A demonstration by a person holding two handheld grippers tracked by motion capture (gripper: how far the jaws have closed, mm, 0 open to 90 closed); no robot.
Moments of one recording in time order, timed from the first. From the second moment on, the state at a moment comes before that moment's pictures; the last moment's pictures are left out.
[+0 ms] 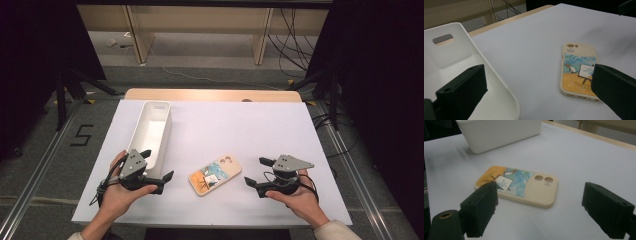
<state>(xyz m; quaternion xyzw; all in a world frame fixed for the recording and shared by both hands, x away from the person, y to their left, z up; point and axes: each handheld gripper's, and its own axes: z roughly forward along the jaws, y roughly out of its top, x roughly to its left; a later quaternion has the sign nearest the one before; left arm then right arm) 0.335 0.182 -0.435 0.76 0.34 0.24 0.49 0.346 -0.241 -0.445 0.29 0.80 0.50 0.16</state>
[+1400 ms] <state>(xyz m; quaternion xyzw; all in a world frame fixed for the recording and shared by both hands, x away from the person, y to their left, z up) 0.327 0.162 -0.431 0.77 0.33 0.22 0.50 0.347 -0.243 -0.446 0.30 0.80 0.49 0.17</state>
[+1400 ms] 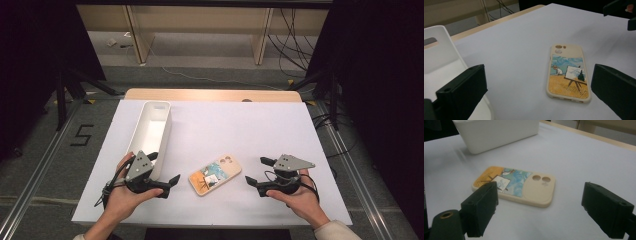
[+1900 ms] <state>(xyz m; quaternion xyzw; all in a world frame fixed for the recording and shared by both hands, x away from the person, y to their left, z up) 0.340 0.118 -0.435 0.80 0.30 0.20 0.48 0.348 -0.244 -0.447 0.30 0.80 0.49 0.17</state>
